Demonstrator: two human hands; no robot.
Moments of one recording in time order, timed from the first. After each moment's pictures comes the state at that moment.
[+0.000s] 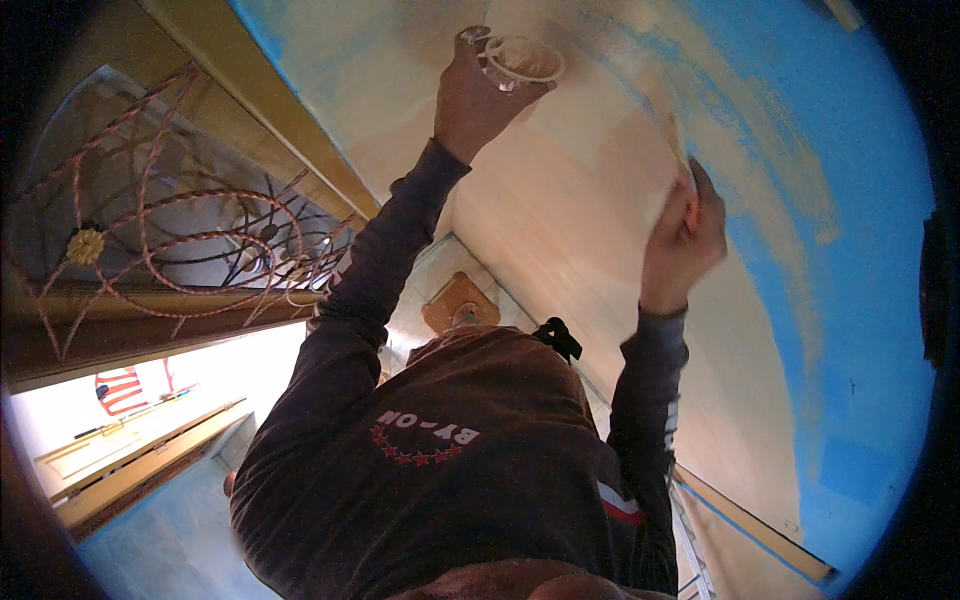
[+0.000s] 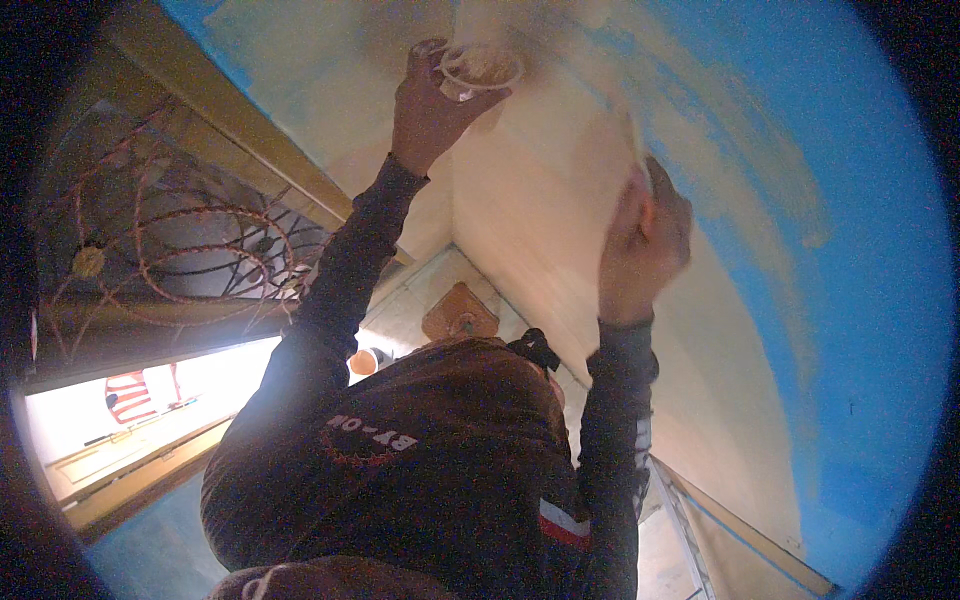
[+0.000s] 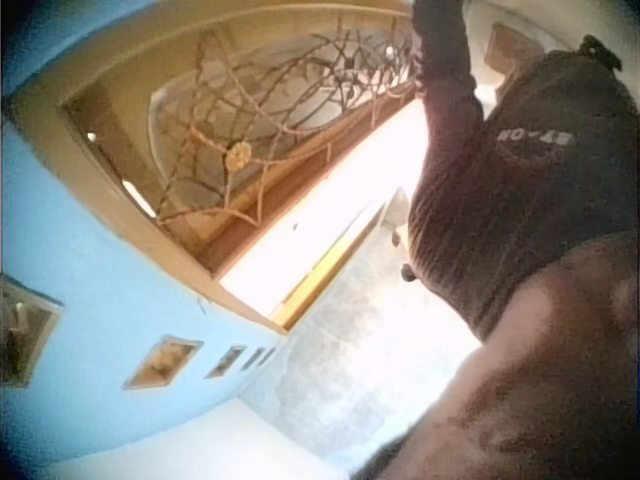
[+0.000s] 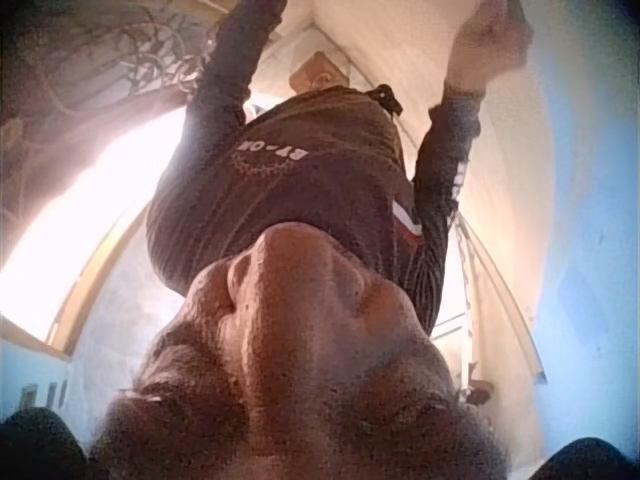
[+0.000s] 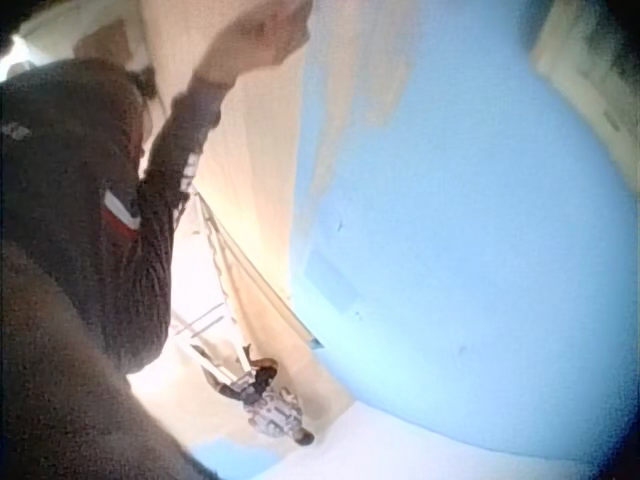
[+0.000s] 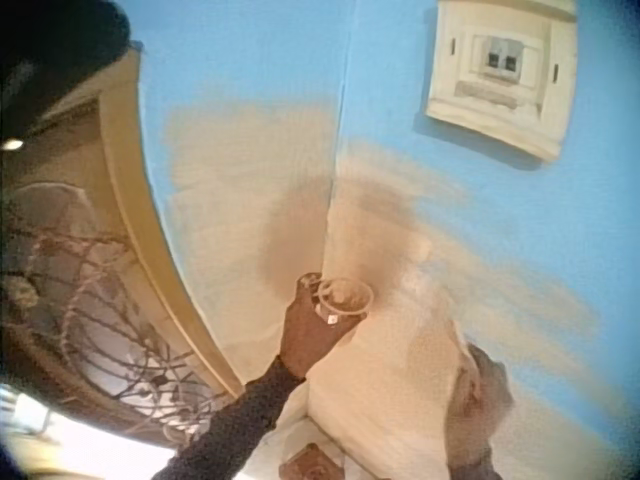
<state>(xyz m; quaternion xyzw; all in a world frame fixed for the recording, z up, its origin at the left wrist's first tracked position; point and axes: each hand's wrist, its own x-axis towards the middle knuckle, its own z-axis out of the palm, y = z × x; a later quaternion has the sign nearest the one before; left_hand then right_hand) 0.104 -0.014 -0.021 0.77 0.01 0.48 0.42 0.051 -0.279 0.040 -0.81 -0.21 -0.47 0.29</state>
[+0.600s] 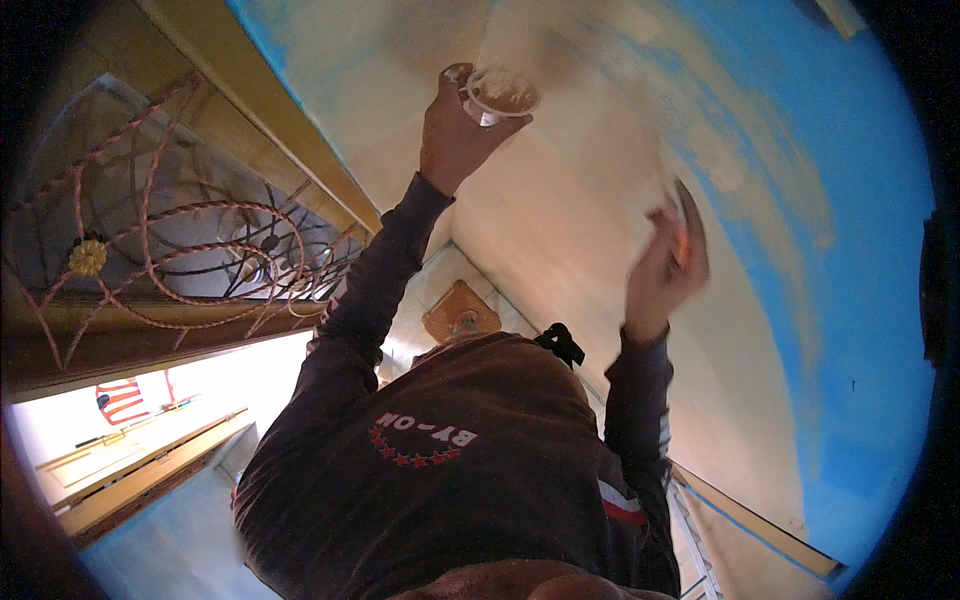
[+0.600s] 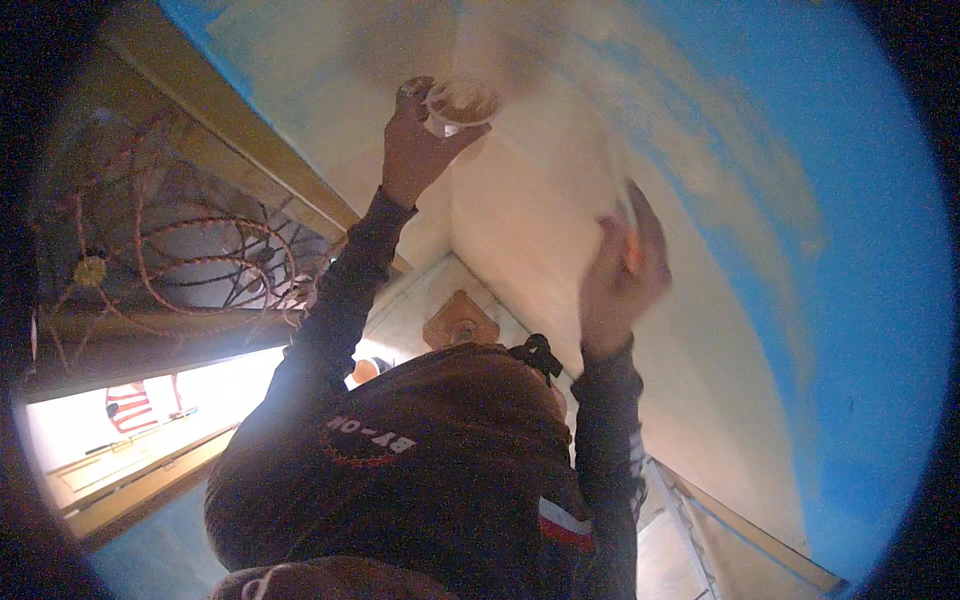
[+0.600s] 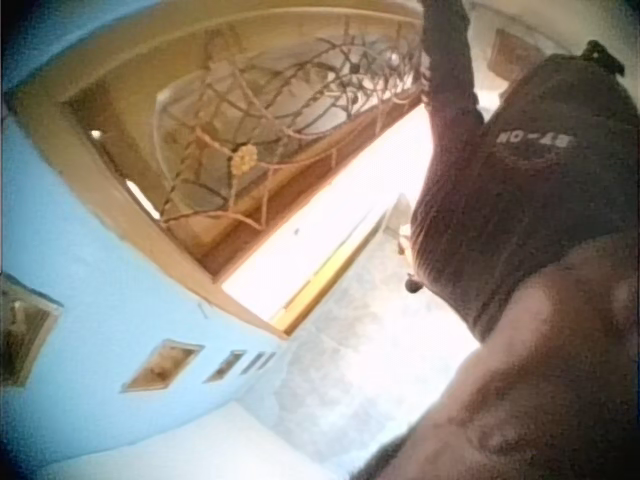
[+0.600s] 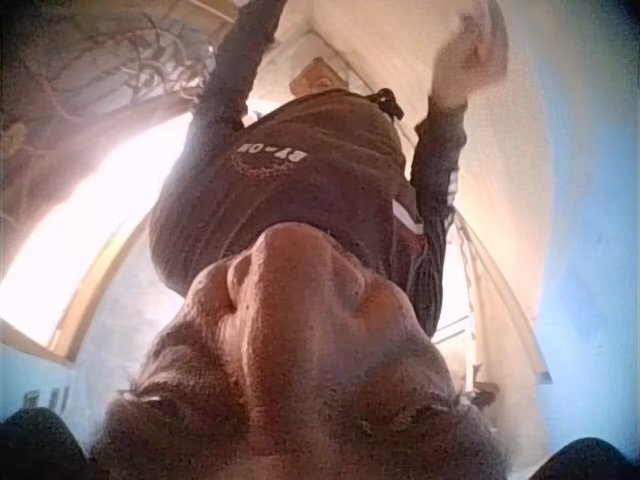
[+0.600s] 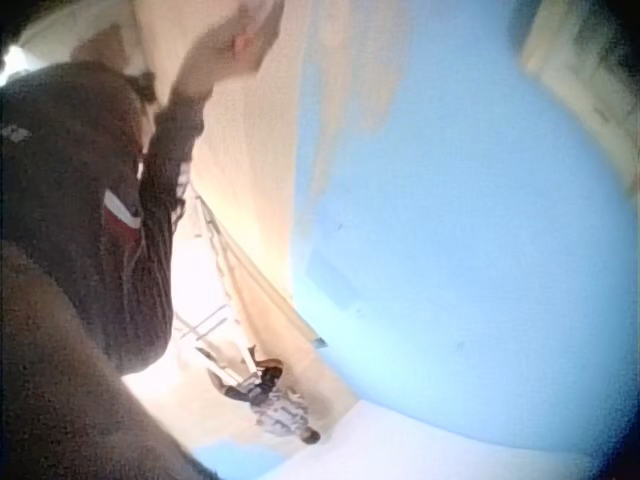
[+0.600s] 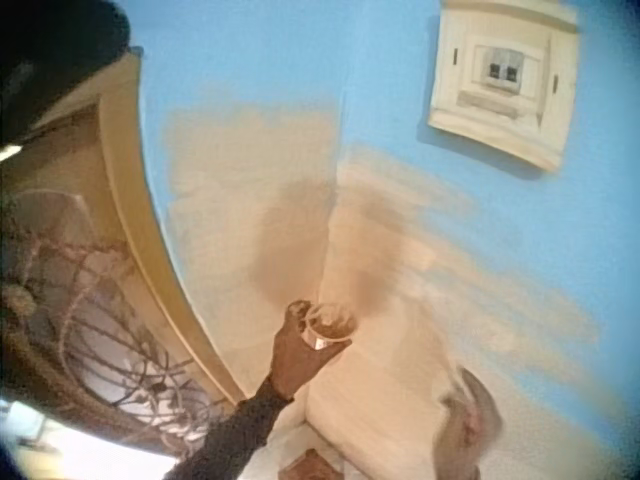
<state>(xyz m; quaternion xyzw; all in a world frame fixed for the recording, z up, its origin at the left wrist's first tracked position) 0.076 -0.006 -0.040 0.77 0.03 0.44 0.47 0.022 -0.271 0.022 -0.79 -0.19 -0.36 0.46</state>
